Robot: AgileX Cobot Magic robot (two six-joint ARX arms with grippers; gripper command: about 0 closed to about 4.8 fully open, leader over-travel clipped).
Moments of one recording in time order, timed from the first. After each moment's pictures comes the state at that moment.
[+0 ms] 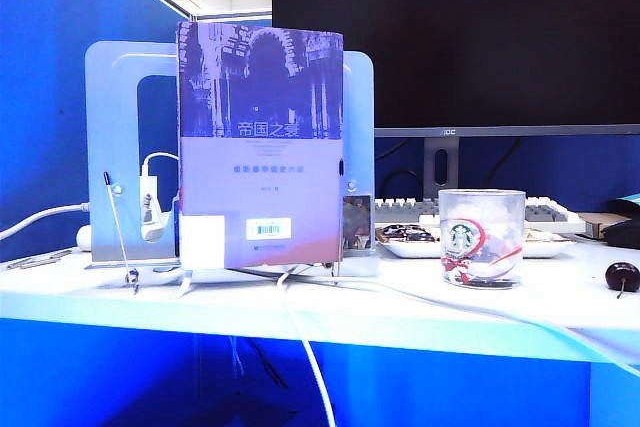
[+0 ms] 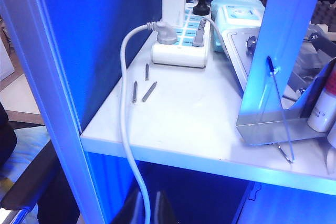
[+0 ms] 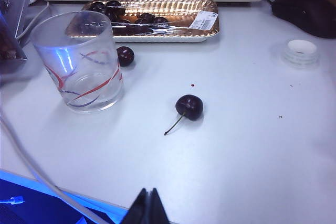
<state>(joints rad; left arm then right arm) -0.03 0.00 0.01 -0.16 -0.03 0.00 0.06 0.00 0.06 -0.33 -0.05 0.06</state>
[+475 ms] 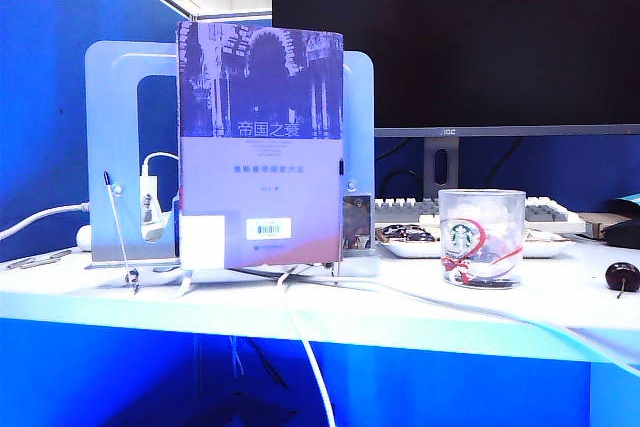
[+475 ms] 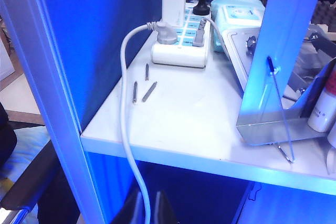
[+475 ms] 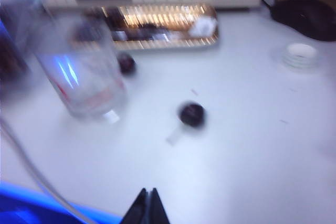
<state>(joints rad) -0.03 0.00 0.01 -0.16 -0.03 0.00 0.06 0.00 0.06 -0.30 -0.05 0.10</state>
